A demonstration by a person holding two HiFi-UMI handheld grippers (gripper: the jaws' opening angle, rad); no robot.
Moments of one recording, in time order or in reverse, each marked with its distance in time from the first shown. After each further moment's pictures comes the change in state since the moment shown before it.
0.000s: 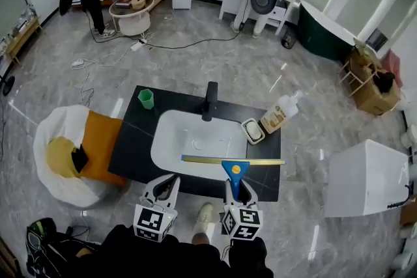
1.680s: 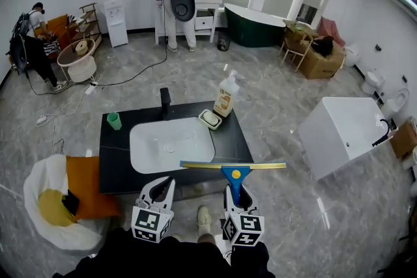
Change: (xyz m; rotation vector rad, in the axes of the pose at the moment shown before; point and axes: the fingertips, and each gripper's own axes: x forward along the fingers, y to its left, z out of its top) left arm -0.090 -0.089 0.019 0.168 -0.111 -0.304; right arm -0.203 0.011 -0.022 0.097 -0.229 -0.313
